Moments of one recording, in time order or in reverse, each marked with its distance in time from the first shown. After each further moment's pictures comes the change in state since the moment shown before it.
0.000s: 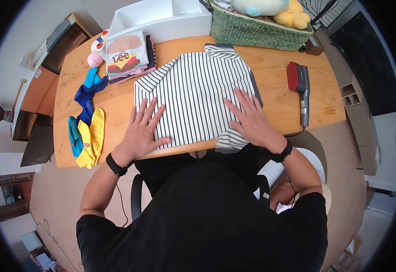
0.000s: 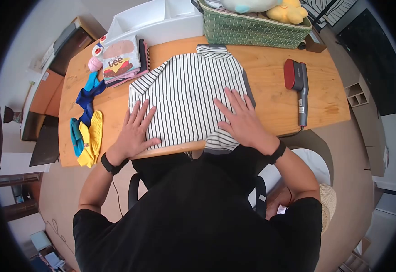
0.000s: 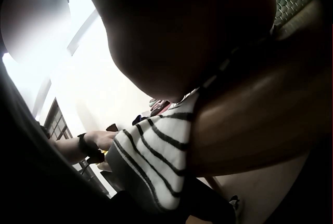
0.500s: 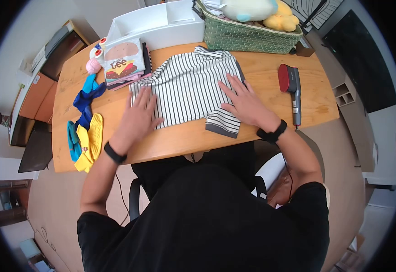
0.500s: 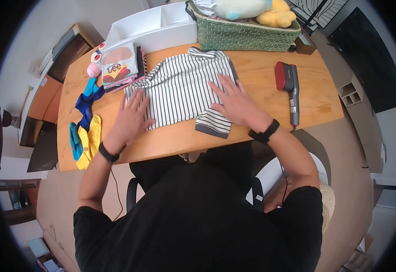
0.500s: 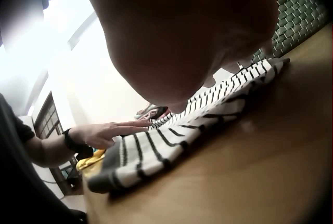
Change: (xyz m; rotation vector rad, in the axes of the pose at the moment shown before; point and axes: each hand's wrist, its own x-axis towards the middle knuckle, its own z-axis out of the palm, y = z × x) left_hand 0.054 -0.011 -0.021 0.139 0.021 -0.049; right_hand 0.052 0.037 -0.013 -0.043 -0.018 0.058
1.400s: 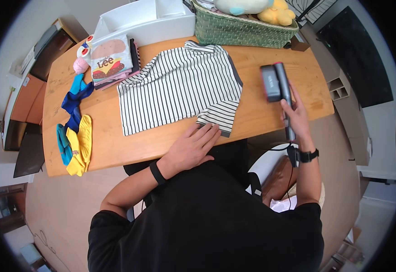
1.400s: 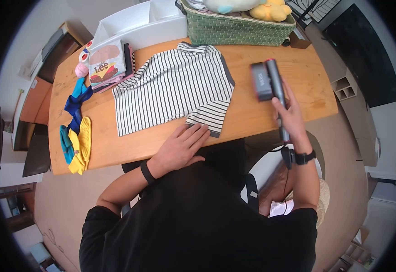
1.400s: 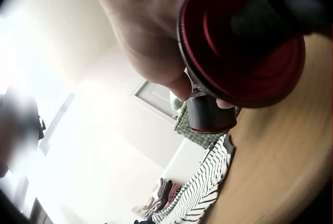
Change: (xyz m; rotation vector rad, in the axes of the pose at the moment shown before) left_hand 0.002 0.172 0.024 -0.285 0.201 0.512; right_hand -0.135 0.064 -0.077 1.053 0.362 0.718
